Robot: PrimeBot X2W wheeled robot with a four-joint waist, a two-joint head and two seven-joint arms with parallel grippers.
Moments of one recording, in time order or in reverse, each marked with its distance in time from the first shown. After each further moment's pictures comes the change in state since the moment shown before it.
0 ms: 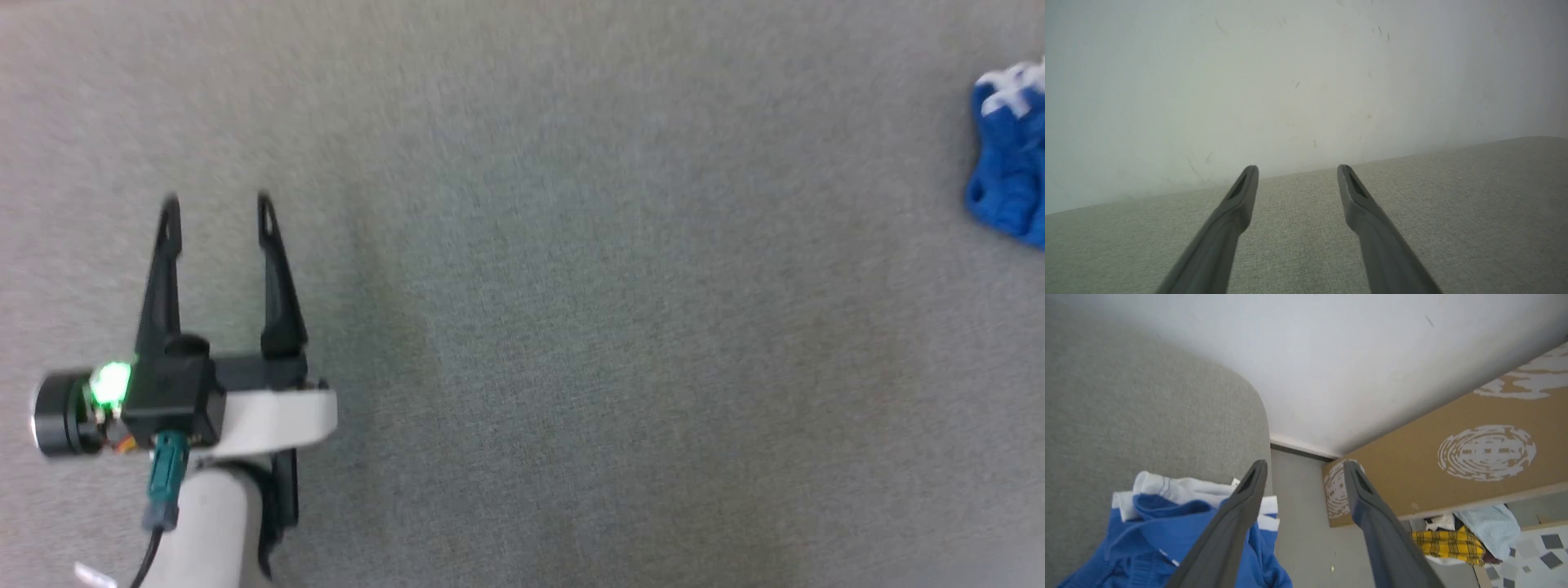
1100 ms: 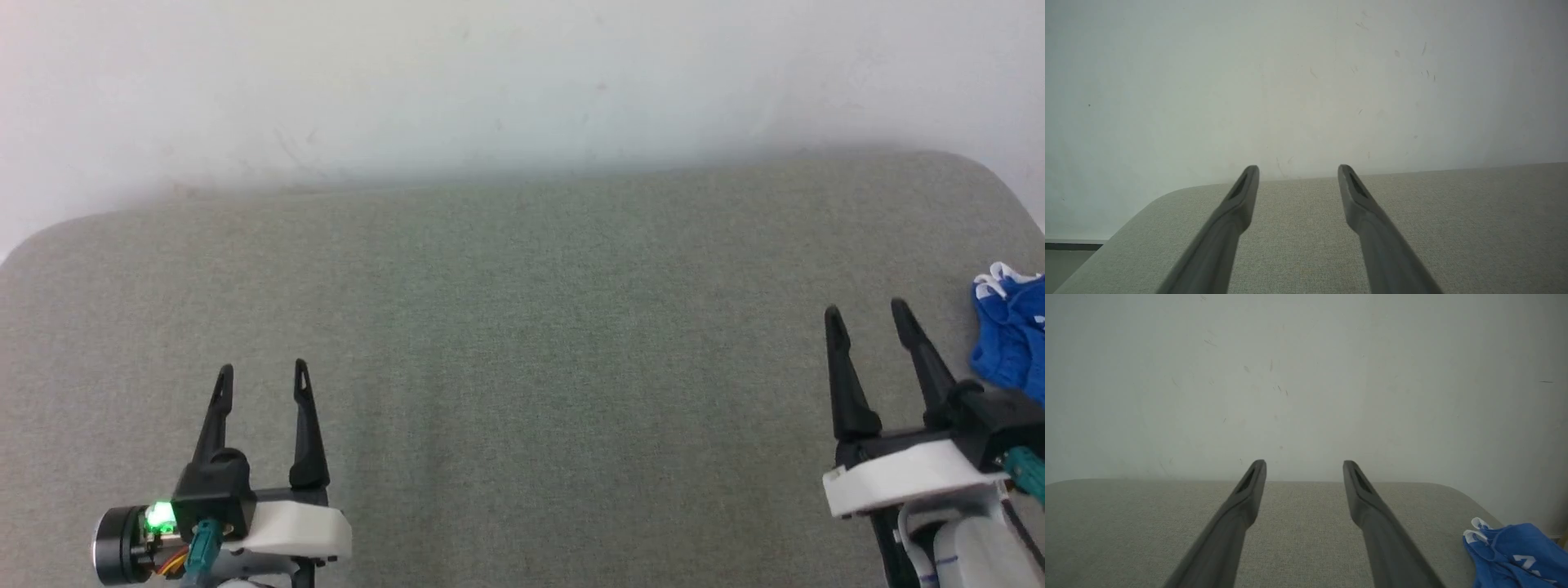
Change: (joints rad) left arm 0.231 -0.072 0.057 0.144 -0.025 -0.073 0.000; right arm 0.976 0.653 -0.532 -0.909 -0.192 0.000 -0.115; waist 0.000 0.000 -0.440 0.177
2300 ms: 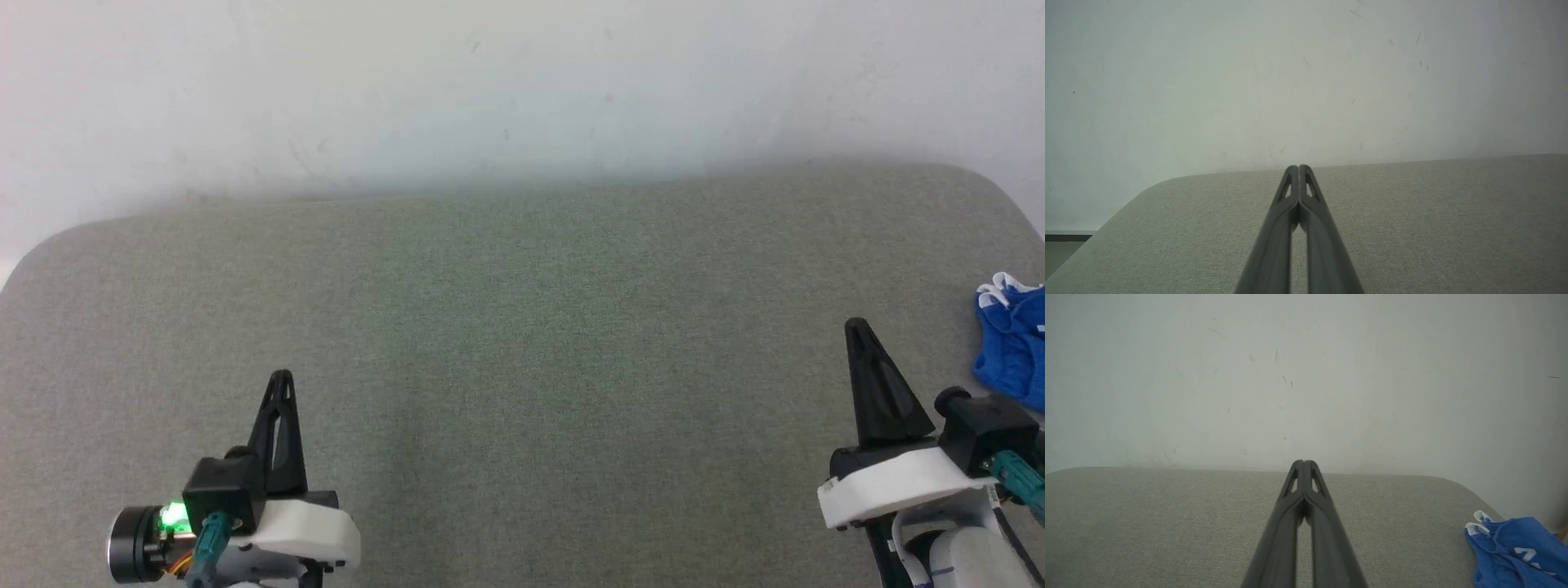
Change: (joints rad) left arm 0.002 -0.014 0.002 0.017 -0.002 -0.044 0.047; right arm 0.045 0.021 -0.008 -0.020 -0.020 0.000 0.047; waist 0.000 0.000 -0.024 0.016
